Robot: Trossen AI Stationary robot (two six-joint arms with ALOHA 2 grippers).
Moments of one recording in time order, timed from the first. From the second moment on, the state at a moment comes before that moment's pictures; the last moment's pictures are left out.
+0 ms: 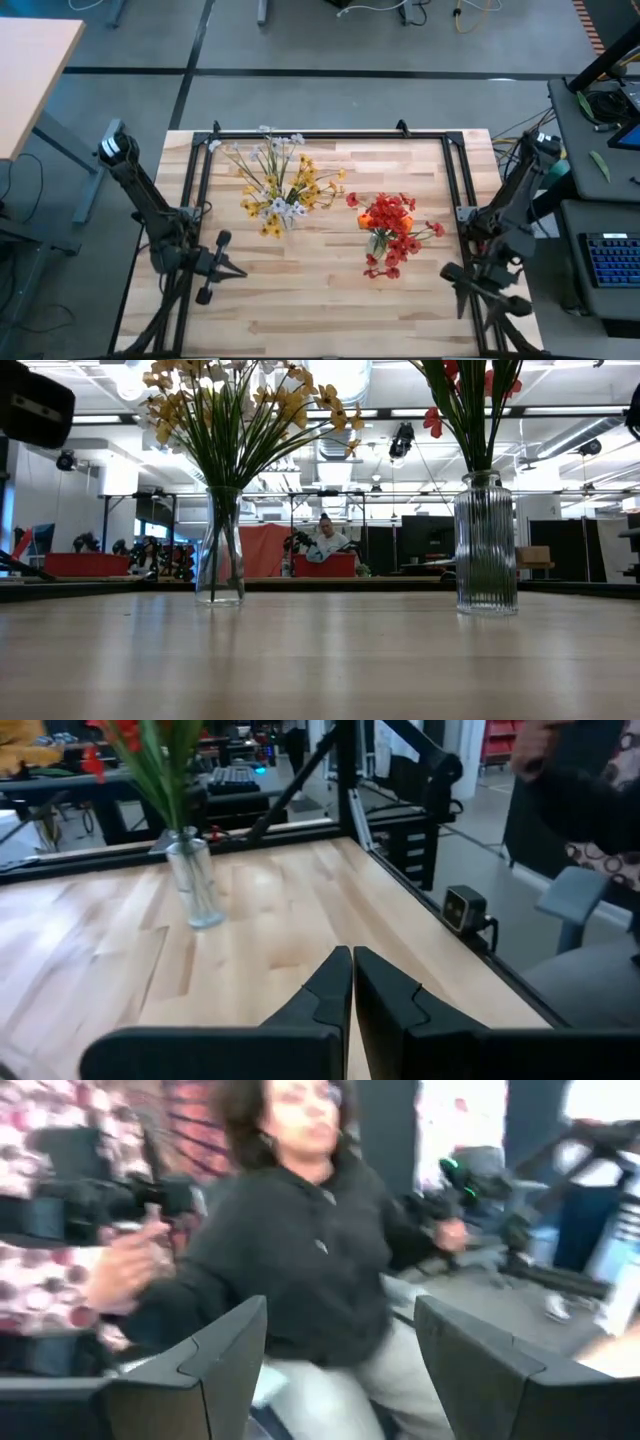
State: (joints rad) left arm -1.02 0.81 0.19 0.44 -0.77 -0.12; right arm 1.03 0.76 0.40 0.42 -0.03 0.08
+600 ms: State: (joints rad) left arm -0.77 0.73 0.09 0.44 -0.62 -0.08; right arm 0.88 0.78 0.01 1.03 0.53 -0.04
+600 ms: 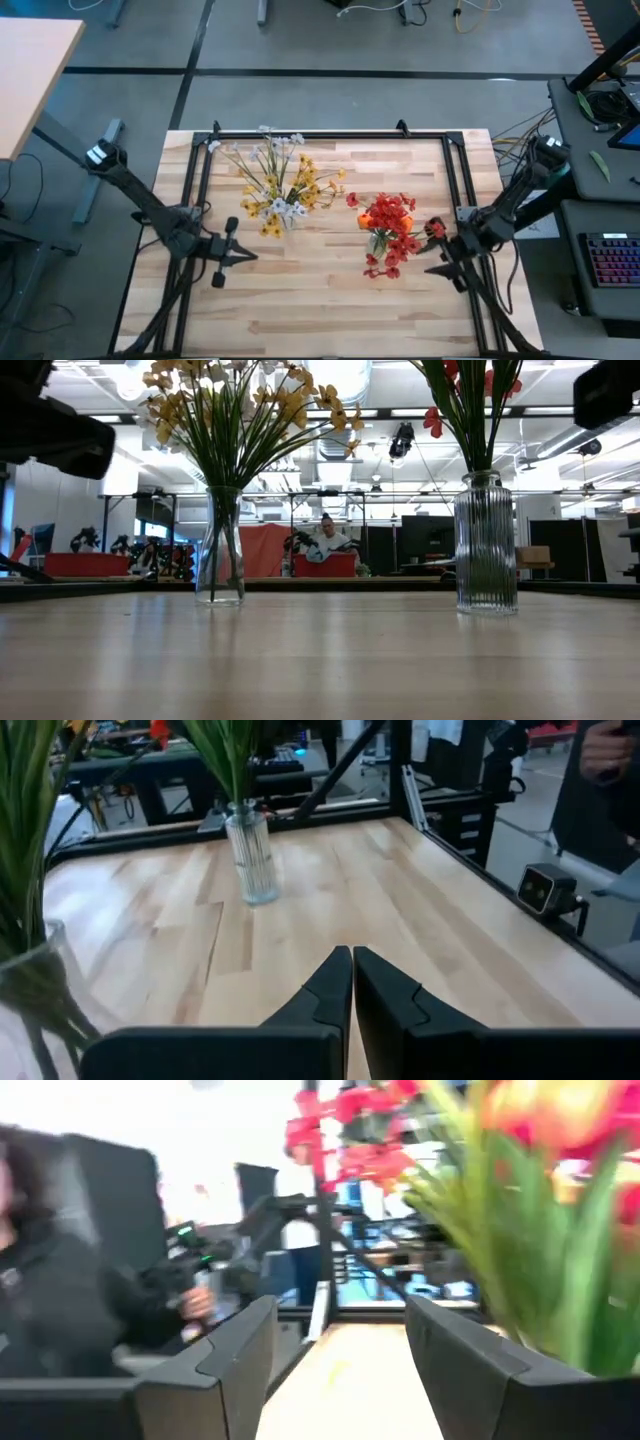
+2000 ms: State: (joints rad) left arm -0.50 0.01 0.05 -0.06 -0.92 0.05; right arm 0.51 0.01 0.02 0.16 0.50 -0.42
